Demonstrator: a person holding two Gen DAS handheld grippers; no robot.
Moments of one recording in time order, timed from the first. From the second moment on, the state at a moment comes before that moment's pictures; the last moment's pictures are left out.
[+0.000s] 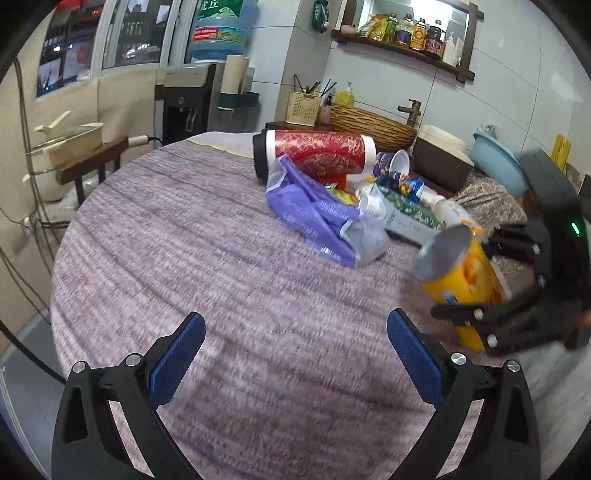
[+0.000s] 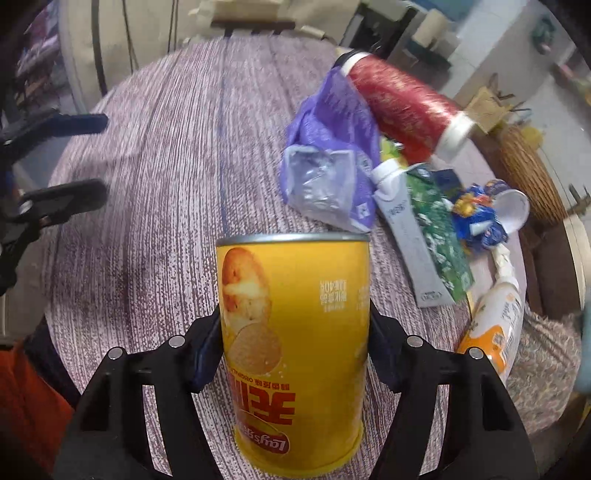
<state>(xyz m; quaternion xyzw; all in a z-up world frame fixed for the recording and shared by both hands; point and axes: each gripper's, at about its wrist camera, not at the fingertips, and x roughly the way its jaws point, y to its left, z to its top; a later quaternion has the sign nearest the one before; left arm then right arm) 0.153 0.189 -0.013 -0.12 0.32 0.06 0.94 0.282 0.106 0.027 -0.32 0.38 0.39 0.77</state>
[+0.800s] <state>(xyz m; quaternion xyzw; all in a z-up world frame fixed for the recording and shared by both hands) 0.319 0.206 -0.027 -0.24 0.43 0.01 0.87 0.240 0.049 0.038 -0.19 0.29 0.38 0.86</state>
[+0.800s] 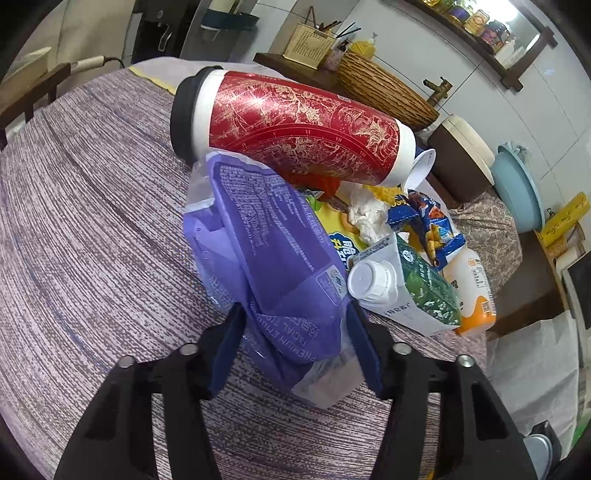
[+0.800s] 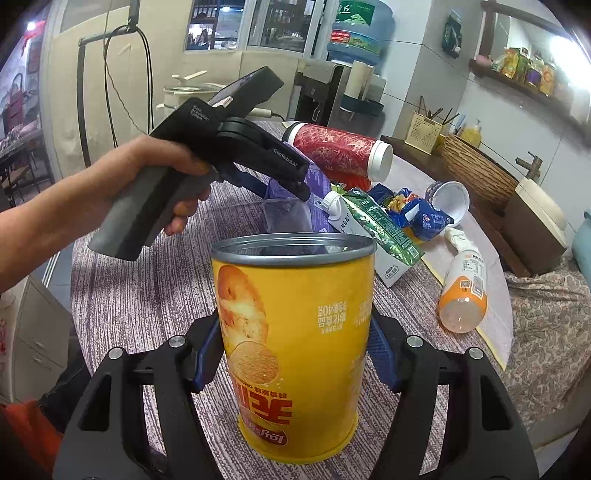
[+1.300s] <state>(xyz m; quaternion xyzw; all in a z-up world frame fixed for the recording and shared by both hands) 0.249 0.191 0.002 -0.18 0.35 0.01 0.92 0.224 0.023 0.032 -0.12 0.25 0.37 0.89</state>
